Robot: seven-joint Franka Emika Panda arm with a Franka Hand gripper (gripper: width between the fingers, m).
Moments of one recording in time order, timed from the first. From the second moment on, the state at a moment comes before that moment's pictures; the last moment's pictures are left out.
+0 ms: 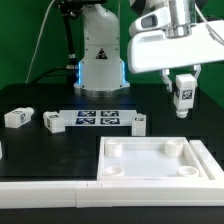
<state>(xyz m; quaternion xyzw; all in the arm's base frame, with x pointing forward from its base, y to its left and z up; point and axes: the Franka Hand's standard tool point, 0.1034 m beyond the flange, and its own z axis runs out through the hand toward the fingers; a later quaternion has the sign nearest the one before) 0.464 0.142 0.117 -0.98 -0.08 -0.15 0.06</state>
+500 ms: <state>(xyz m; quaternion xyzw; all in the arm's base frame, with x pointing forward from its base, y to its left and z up) 0.465 0.140 0.115 -0.98 -0.09 -0.15 0.05</state>
